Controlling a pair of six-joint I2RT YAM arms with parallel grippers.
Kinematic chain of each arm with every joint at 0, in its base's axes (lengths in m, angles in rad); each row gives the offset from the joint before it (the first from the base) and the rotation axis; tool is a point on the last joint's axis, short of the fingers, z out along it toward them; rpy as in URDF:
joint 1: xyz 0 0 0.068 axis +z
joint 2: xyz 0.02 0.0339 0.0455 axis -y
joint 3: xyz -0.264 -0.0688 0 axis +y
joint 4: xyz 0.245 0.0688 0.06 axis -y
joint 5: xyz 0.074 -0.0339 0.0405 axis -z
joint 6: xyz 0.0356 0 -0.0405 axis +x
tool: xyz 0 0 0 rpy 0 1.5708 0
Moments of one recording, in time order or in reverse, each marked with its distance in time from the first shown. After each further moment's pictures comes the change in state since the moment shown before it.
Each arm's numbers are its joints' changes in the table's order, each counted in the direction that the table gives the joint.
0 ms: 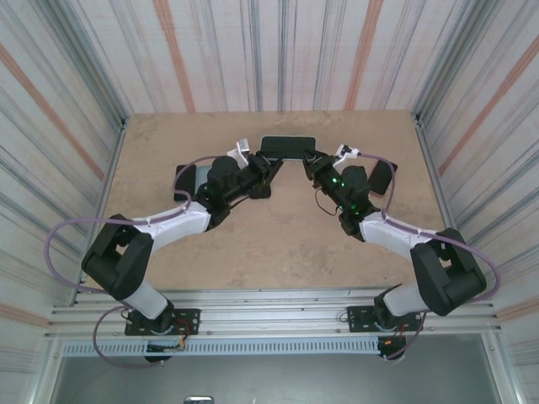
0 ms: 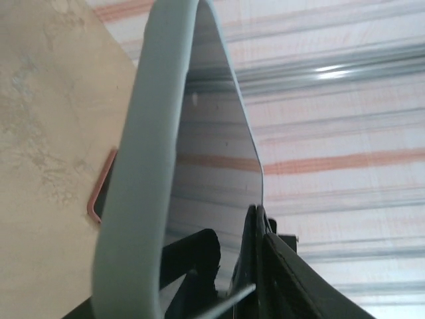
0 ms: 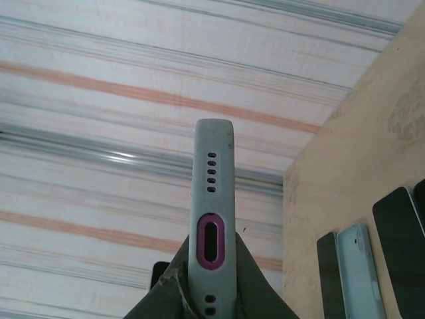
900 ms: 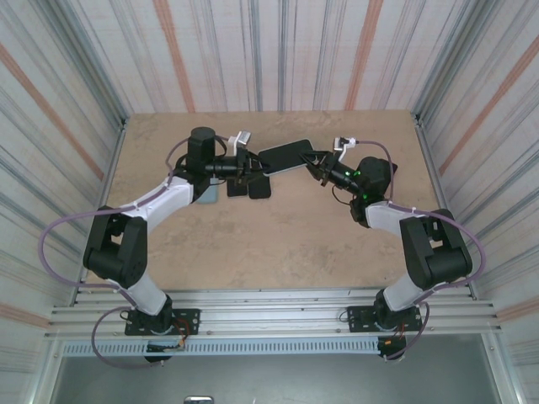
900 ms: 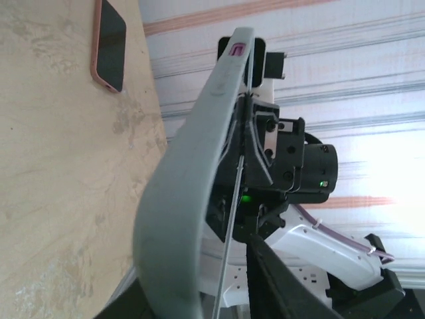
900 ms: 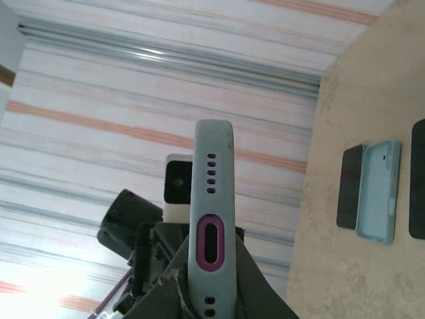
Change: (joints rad) left arm 0.261 -0.061 -0.211 -0.410 0.852 0.298; right arm -0.223 -0.176 -0.037 0.226 -0.649 0.089
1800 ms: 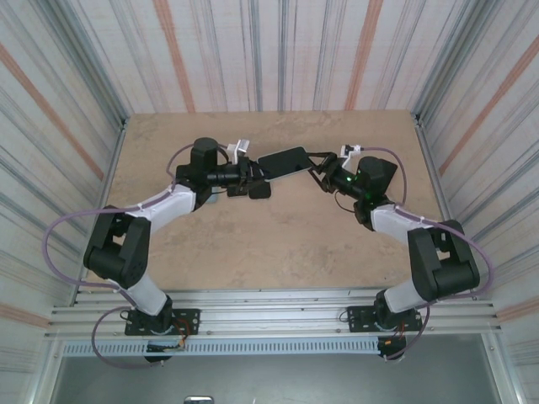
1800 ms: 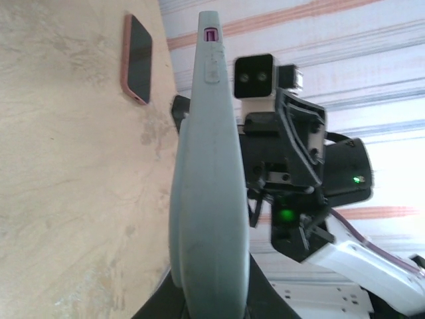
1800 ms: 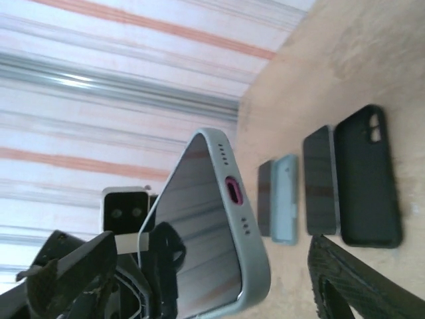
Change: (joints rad) left arm -0.021 0.000 0.092 0.080 -0.055 0.047; right arm -0.021 0.078 0.026 -0.298 0.106 -0.199
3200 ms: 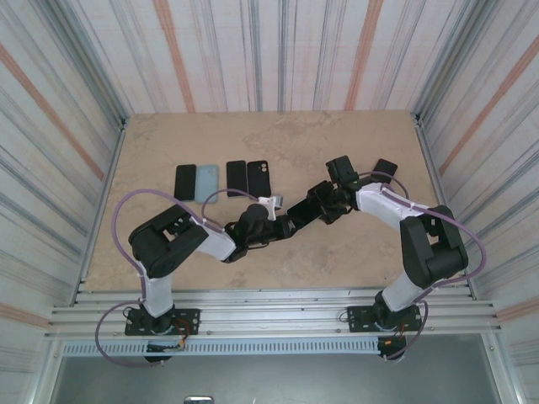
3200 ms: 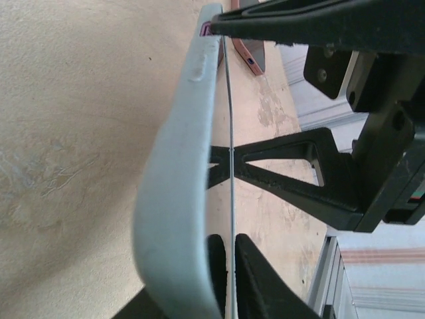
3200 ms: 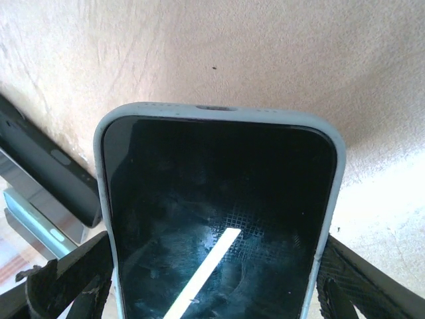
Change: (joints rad) left arm -0.461 -0.246 0.330 0.521 -0.739 0.063; right arm 0.124 -0.095 -0.289 -1.184 0.367 0.081
